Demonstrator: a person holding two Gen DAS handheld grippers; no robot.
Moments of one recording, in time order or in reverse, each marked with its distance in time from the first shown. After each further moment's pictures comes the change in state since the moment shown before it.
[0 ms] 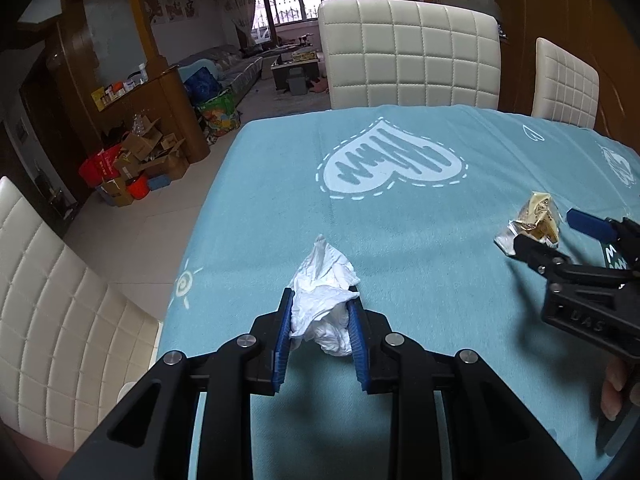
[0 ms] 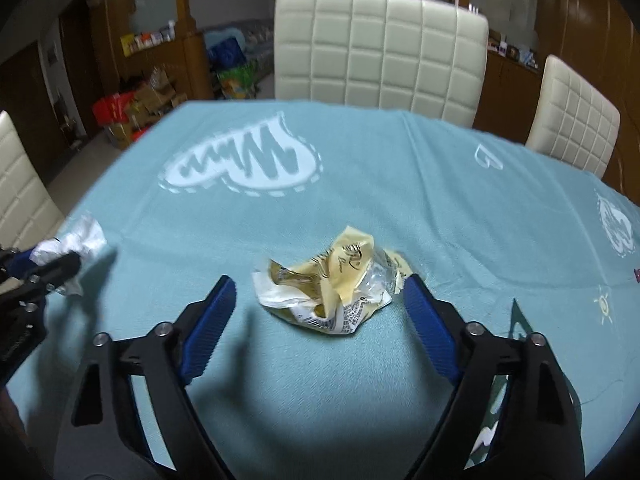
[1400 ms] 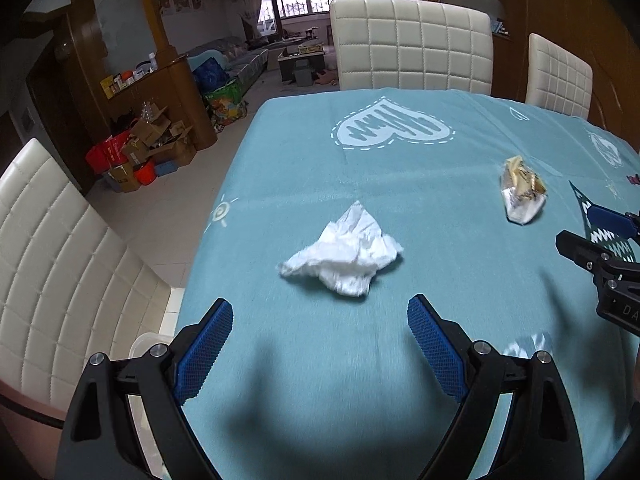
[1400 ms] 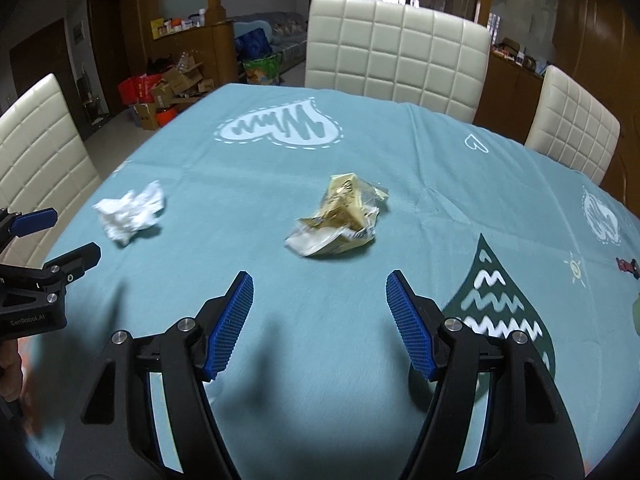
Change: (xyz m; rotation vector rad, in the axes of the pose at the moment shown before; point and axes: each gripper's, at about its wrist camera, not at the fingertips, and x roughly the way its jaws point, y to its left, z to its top) left arm -0.047 0.016 -0.051 -0.023 0.034 0.008; right arm -0.072 0.002 -0.049 -0.088 -0.019 0.037
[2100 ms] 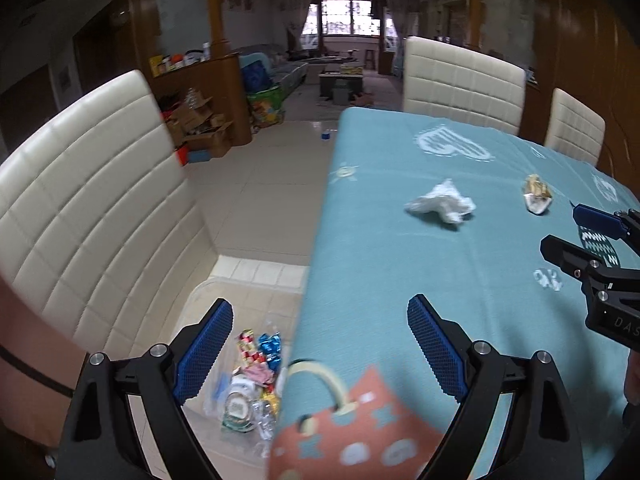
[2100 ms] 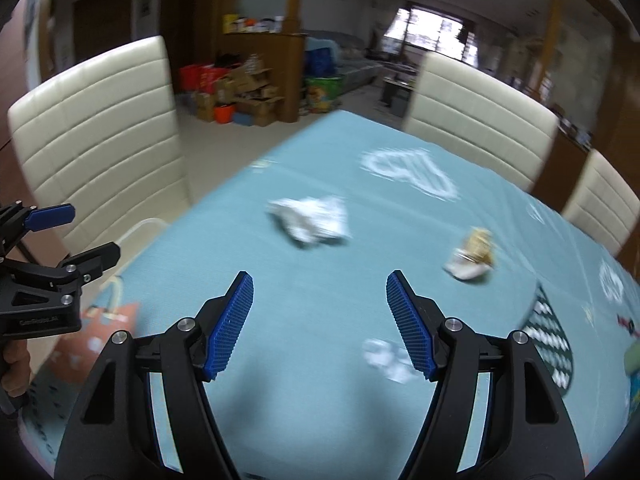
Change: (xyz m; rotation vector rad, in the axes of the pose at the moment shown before) left arm -0.086 0.103 -0.088 -0.149 -0.089 0.011; right arm -0.082 0.127 -0.025 -0.176 -0.092 0.057
